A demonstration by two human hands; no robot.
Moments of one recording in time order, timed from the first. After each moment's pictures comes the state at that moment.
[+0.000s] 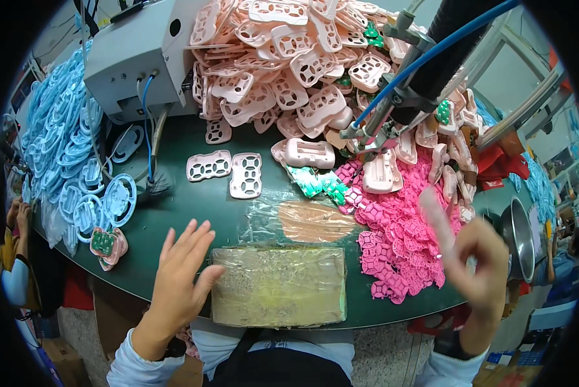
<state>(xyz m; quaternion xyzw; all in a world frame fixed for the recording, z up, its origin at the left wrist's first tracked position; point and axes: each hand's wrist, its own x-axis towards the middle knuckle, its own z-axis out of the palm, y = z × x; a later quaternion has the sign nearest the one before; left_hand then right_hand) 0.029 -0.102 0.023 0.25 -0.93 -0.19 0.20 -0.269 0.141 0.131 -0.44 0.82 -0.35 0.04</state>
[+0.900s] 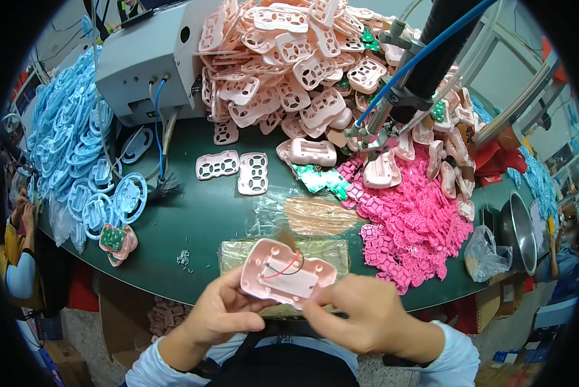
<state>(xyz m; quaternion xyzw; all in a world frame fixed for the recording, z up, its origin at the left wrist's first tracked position) 0.020 -0.049 0.039 0.11 -0.37 -0.92 0.12 -0.166 0.079 0.090 -0.77 0.57 -0.27 -0.03</state>
